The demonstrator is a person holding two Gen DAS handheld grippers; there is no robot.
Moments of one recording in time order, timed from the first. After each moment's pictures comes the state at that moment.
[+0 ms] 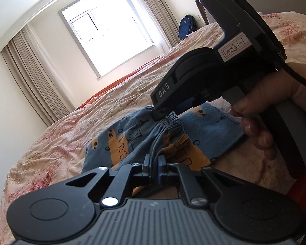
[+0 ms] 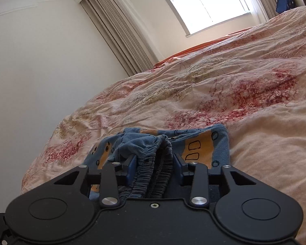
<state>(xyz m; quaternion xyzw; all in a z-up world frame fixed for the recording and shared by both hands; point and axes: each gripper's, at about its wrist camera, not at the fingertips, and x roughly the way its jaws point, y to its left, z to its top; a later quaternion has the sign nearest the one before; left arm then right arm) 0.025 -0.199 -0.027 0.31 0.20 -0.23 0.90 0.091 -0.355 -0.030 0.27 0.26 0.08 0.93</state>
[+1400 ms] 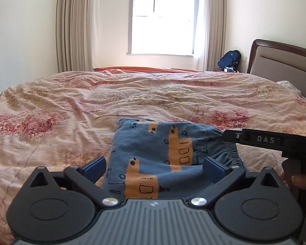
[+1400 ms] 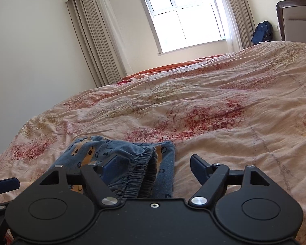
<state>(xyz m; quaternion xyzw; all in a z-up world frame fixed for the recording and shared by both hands) 0.069 -0.122 0.014 0.04 0.27 -0.18 0.94 0.055 -0.365 -0.009 0.18 0.24 -0.04 0.95</state>
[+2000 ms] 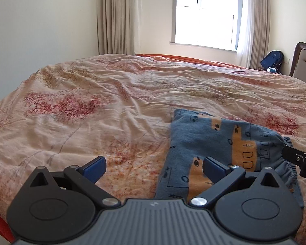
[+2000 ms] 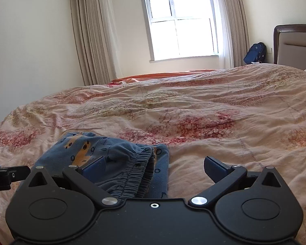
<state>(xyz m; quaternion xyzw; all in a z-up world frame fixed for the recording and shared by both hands) 0.111 -0.089 -0.004 0.02 0.31 -0.06 0.95 0.049 -0.332 -0.008 0.10 0.24 -0.07 0.96</state>
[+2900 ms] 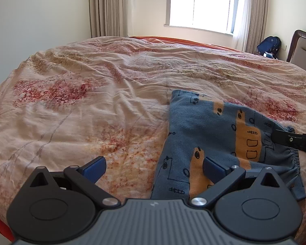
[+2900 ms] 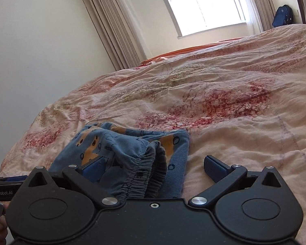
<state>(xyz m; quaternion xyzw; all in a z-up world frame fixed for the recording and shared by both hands) 0.123 -0.091 -0.012 0.03 0.36 -0.08 0.93 0.095 -0.376 -0.033 0.19 0.29 0.03 0.94</state>
